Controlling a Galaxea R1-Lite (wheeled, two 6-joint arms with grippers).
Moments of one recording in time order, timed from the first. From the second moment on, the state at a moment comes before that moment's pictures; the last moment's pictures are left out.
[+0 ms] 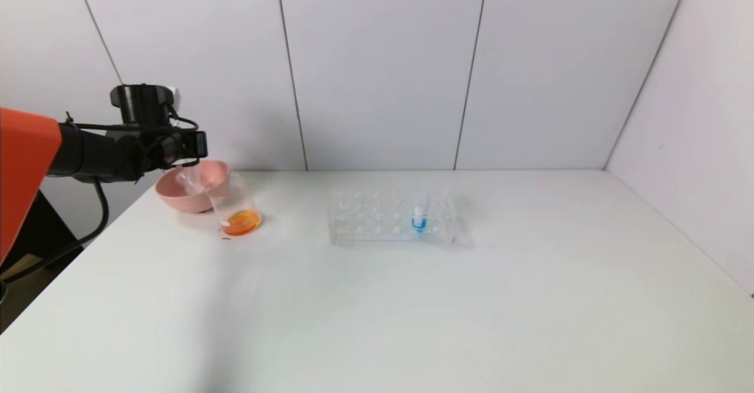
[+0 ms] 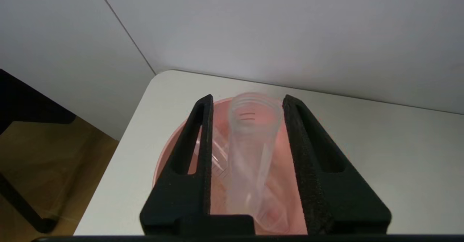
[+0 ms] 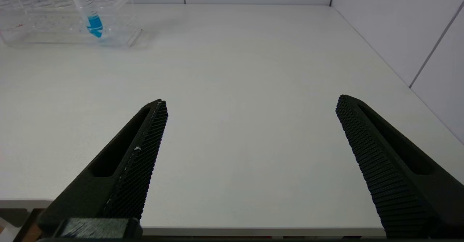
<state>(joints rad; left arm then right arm) 0.09 2.20 -1.61 -0.32 0.18 0.02 0.00 0.00 0.00 0.00 0.00 0.00</state>
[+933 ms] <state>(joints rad) 0.08 1.91 -1.52 -0.35 0.16 0.02 0.00 0.00 0.00 0.00 0.00 0.00</state>
